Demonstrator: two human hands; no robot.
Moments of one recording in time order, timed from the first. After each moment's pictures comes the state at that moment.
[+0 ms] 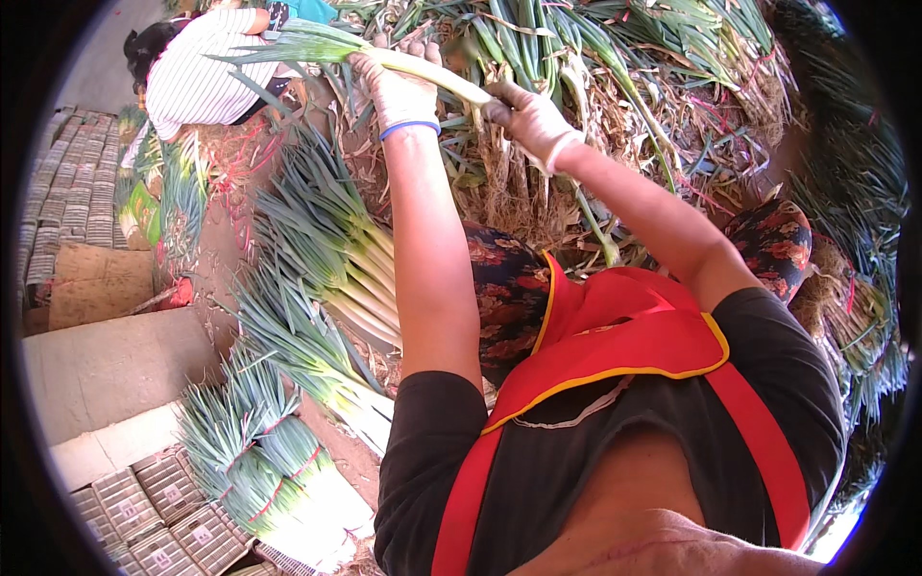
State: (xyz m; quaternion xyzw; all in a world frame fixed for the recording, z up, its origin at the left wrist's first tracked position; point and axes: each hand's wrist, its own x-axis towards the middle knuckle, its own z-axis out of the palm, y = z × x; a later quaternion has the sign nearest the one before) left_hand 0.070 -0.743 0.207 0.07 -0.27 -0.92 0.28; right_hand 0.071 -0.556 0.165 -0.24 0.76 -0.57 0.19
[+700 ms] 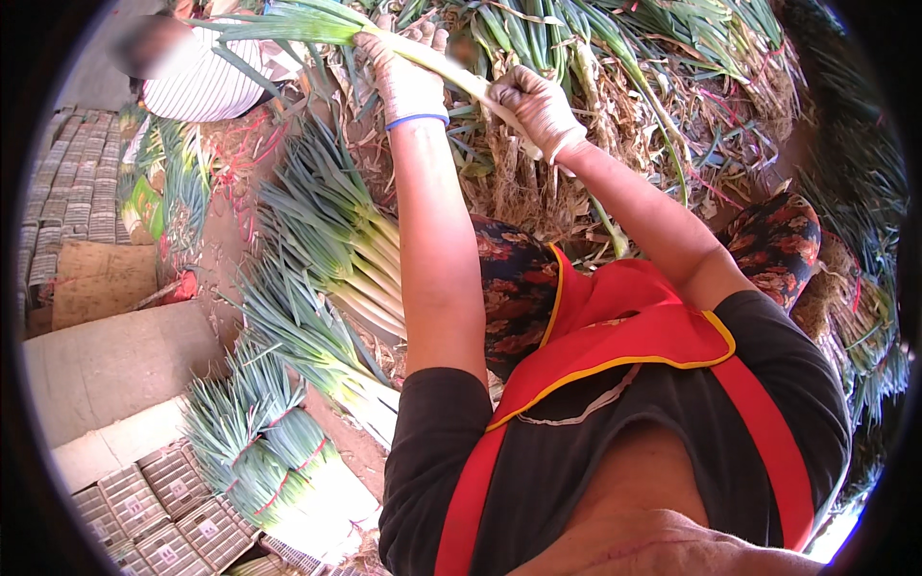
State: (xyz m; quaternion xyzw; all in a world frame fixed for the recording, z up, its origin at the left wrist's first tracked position) left_hand 0.070 -0.749 0.200 0.04 -0.37 -0.88 0.30; right_hand 0.077 -0.573 0.155 -0.22 0.67 -0.70 0.12
